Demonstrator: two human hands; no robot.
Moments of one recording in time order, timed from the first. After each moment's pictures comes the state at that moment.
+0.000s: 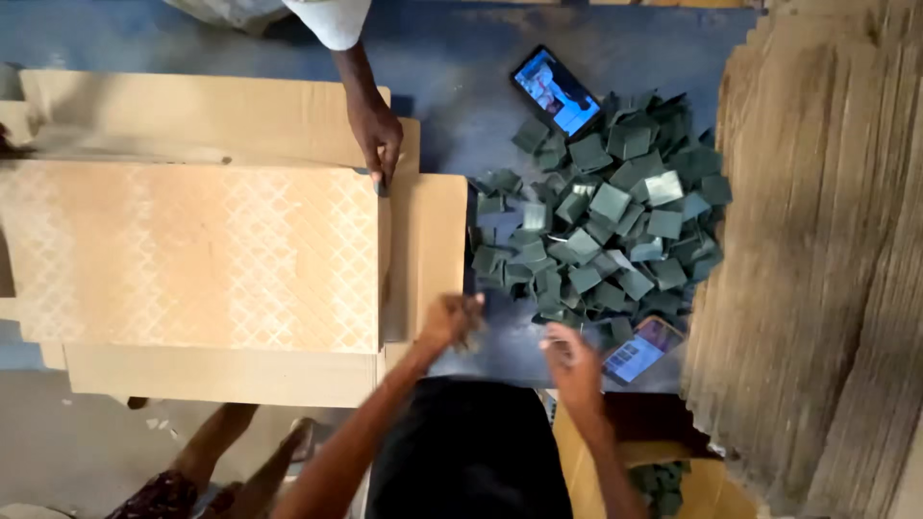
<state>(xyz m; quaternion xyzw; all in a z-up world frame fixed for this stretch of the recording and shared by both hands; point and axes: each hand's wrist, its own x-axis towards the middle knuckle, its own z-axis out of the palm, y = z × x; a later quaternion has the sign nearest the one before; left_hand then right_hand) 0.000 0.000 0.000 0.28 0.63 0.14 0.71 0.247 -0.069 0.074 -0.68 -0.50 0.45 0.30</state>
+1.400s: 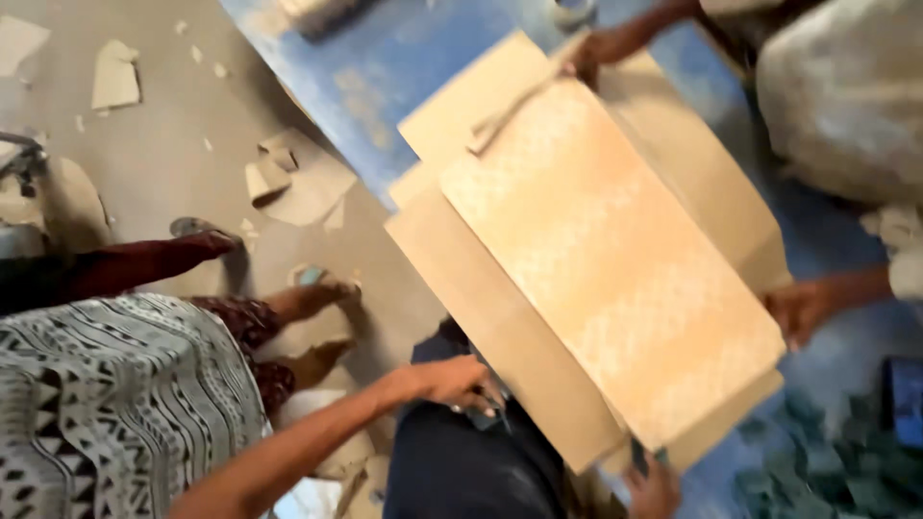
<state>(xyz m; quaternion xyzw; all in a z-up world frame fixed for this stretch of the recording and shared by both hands) -0.479 -0.226 0.095 0.60 0.44 0.27 0.62 0.069 -0.097 -0.122 -0.72 -0.18 0.62 0.26</state>
